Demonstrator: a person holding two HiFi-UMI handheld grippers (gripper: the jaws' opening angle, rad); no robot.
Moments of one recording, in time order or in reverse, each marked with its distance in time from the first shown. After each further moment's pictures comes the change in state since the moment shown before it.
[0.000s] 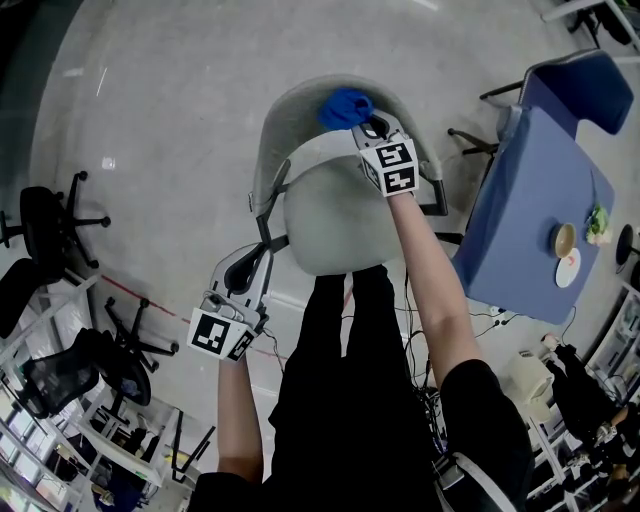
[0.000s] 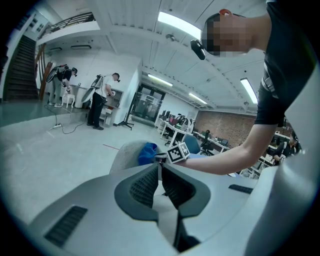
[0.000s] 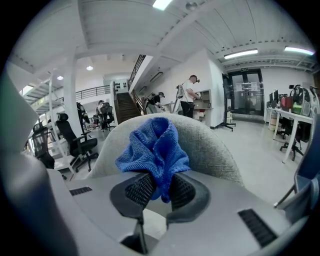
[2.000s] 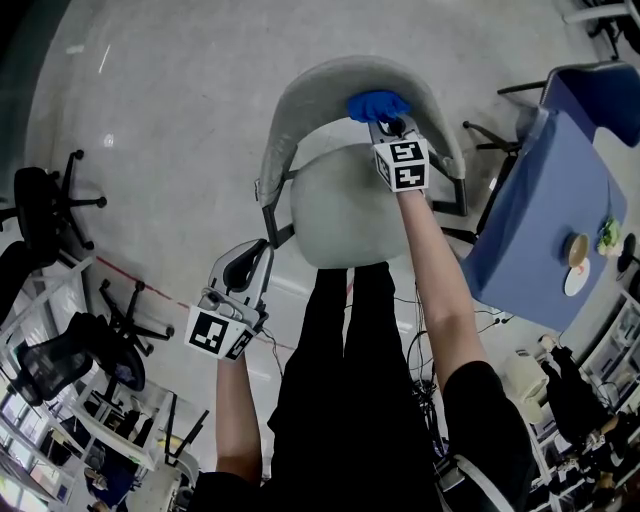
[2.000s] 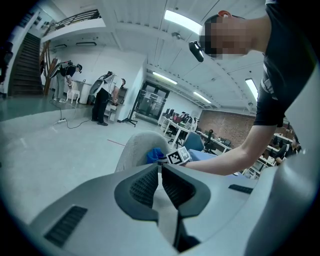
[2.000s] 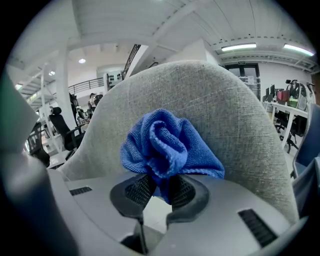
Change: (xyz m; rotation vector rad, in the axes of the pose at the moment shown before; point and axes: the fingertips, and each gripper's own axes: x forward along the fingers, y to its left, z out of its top) left arm -0.003 0.035 -0.038 -0.041 0.022 0.028; right arm 0.038 -0.003 -0.076 0.027 0.094 -0.052
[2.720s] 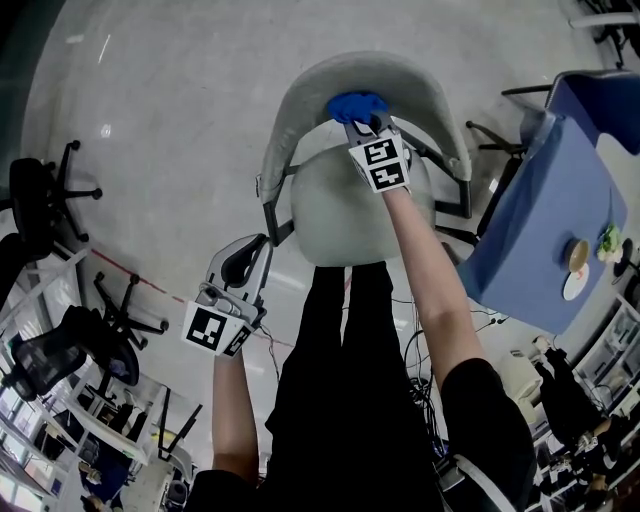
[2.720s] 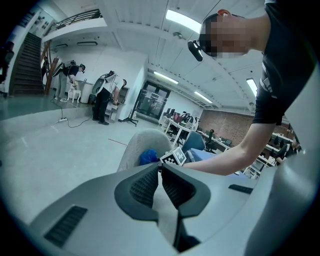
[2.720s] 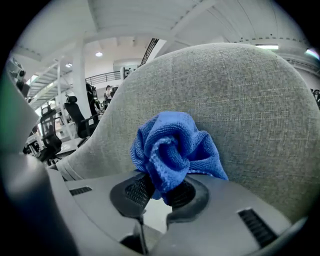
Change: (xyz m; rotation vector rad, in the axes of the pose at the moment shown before) left arm 0.002 0.015 -0.009 -0.007 0.005 0.007; right arm 0.033 0.067 -0.005 -0.135 0.042 0.130
